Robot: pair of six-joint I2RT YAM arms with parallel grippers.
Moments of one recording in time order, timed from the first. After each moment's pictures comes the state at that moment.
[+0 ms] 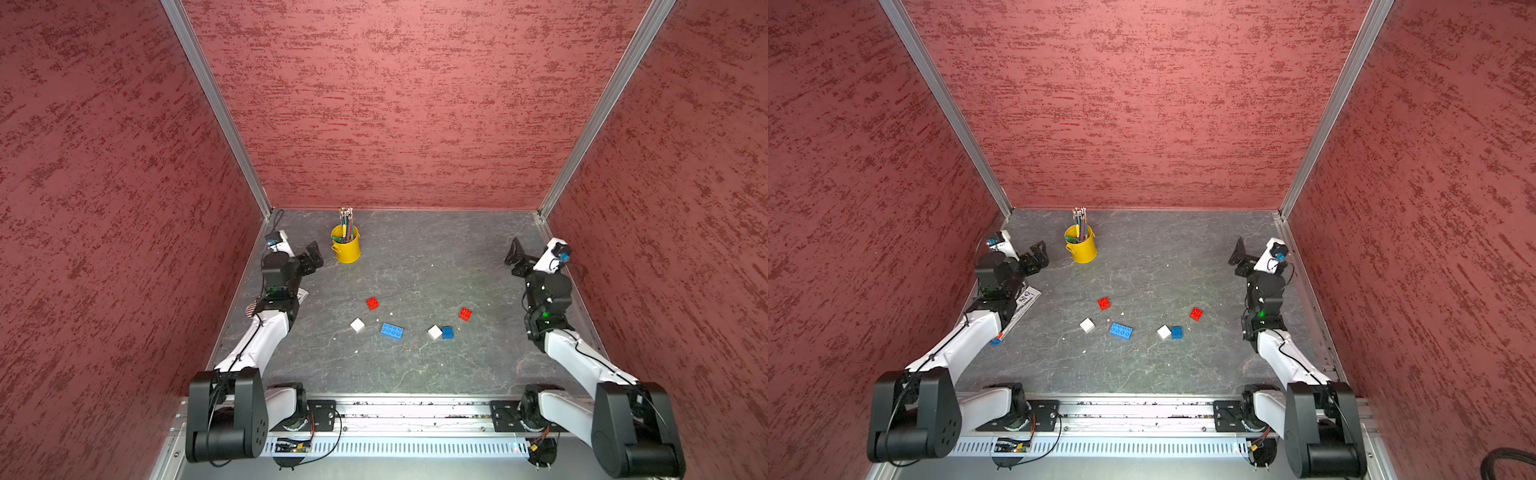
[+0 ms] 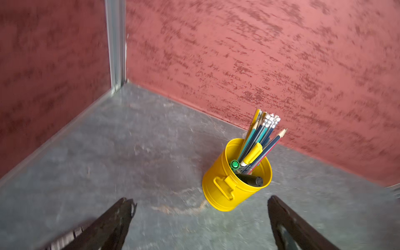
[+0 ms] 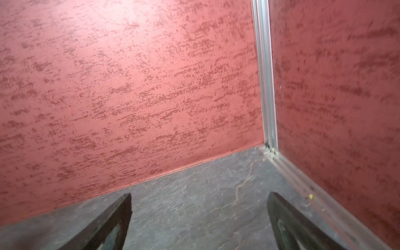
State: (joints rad) left arm 0.11 1.18 0.62 0.24 0.05 -0.43; right arm 0.00 1.11 0.47 0.70 0.14 0.35
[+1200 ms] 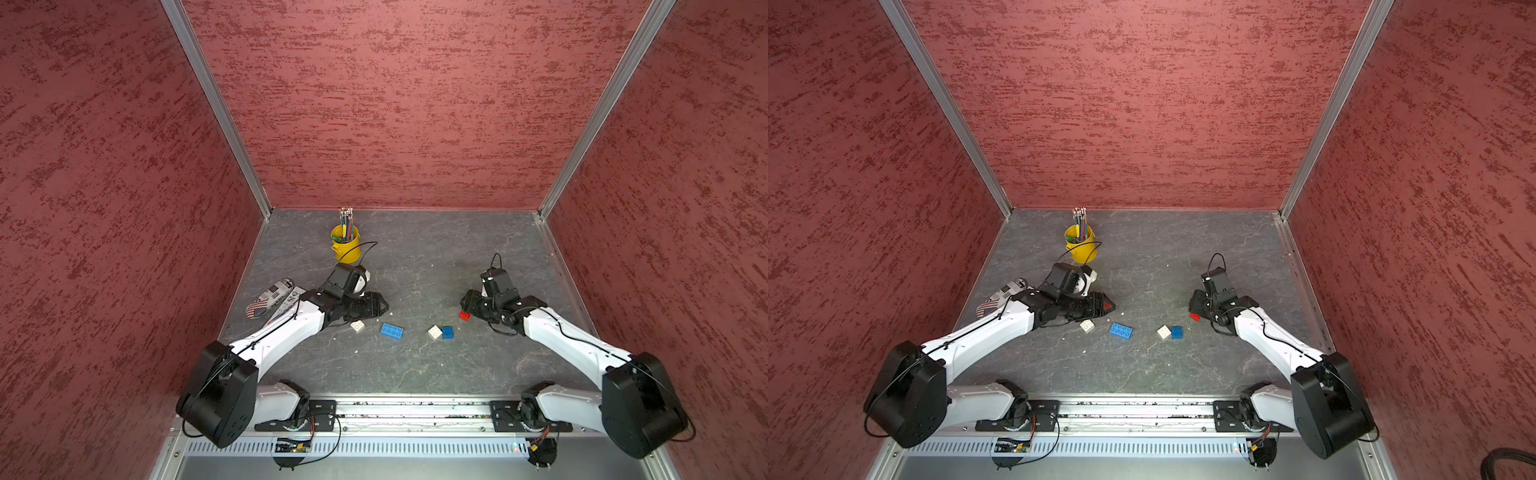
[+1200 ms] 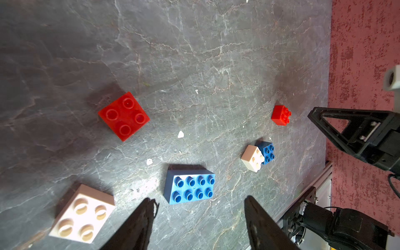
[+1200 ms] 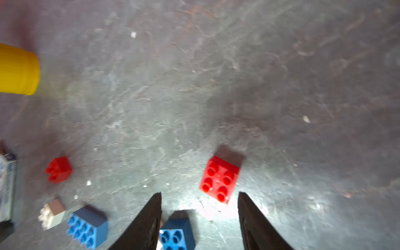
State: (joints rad) left arm -0.49 1.30 0.76 -0.41 0.36 -0.61; right arm 0.39 1.26 0.67 -0.40 -0.03 0.73
